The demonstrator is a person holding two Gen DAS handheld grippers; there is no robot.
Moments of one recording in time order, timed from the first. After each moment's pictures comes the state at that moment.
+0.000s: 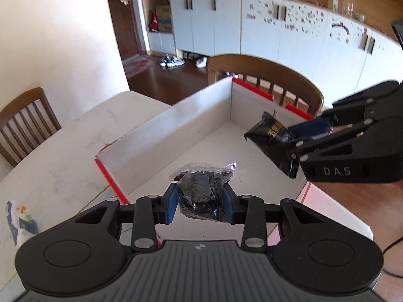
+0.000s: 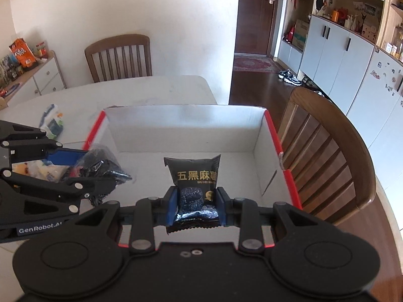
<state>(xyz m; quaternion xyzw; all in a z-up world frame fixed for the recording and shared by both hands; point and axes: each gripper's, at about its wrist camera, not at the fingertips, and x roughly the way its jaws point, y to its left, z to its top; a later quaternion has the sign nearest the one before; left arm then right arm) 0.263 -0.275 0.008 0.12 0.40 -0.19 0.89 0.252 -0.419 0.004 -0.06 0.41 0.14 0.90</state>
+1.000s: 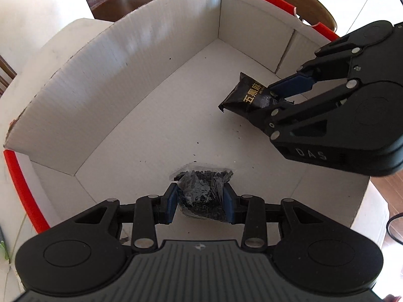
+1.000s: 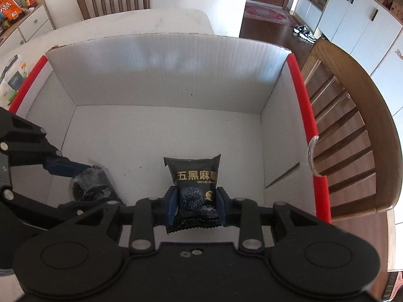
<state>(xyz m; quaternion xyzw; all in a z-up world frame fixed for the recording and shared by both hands) 0.350 -0.323 -0.072 0.16 0.57 -0.21 0.78 0.331 -0.417 -0.082 -0.11 0.53 0.15 0.82</state>
